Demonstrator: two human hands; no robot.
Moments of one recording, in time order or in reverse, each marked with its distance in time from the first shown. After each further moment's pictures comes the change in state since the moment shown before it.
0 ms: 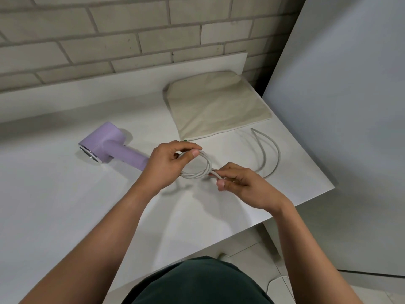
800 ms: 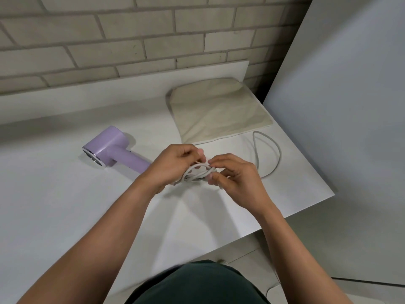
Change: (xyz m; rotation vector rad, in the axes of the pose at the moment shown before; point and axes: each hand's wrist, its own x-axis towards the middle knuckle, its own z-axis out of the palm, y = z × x) left_hand 0.010 0.018 -0.008 -0.075 -0.212 -0.197; right_hand 0.016 -0.029 0.023 0.018 0.360 -0.186
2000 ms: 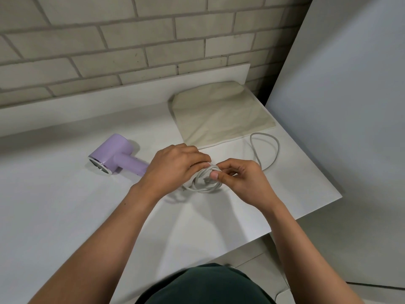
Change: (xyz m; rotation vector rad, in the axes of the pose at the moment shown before) left_hand 0.013 -0.018 -0.015 0.954 0.199 0.661; right_hand 0.014 0.002 -0.007 0.024 -0.036 0.171
